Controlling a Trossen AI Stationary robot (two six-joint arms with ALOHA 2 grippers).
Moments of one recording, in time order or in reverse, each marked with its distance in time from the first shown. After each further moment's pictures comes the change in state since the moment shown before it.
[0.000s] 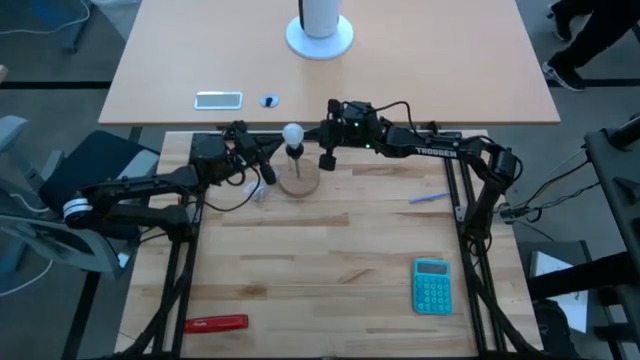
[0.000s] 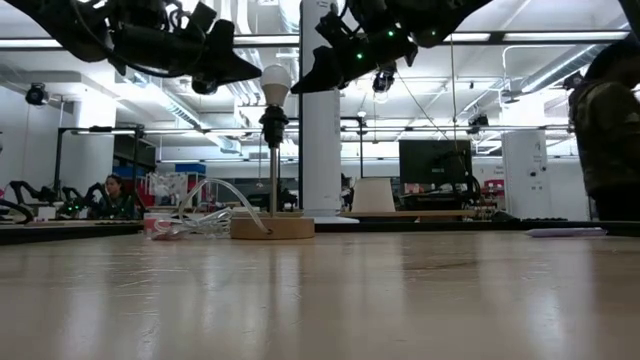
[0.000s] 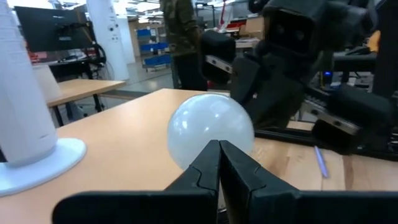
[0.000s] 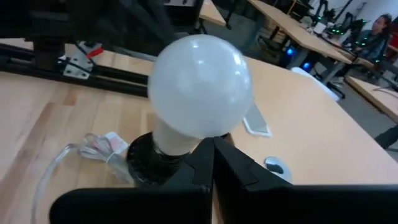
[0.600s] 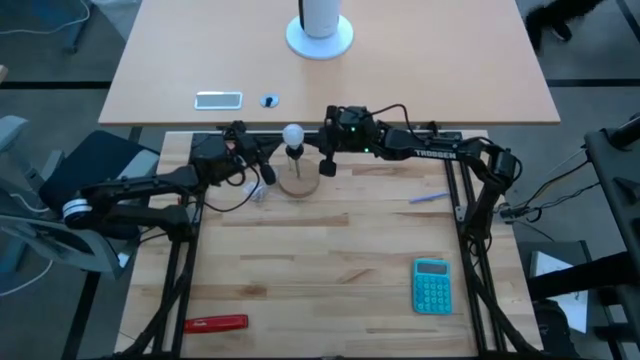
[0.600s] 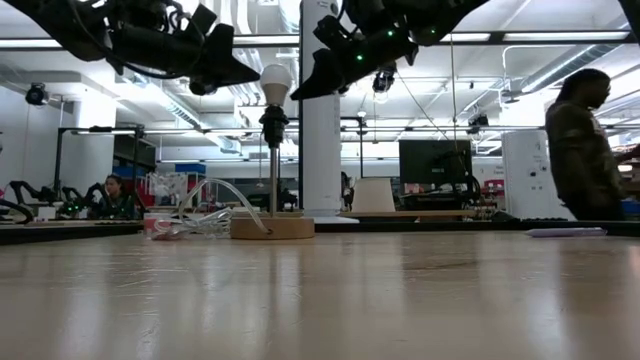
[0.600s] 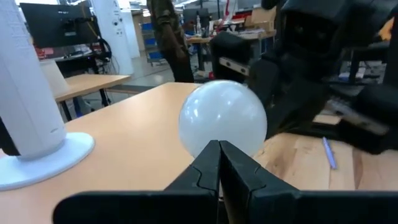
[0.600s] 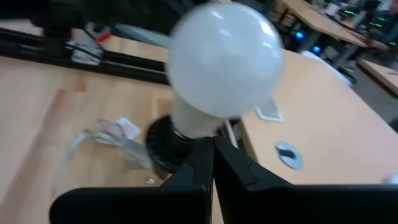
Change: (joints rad) left arm 0.000 -0.014 0.000 -0.037 -0.020 0.012; right arm 0.009 0.000 -0.001 -0.065 0.028 0.020
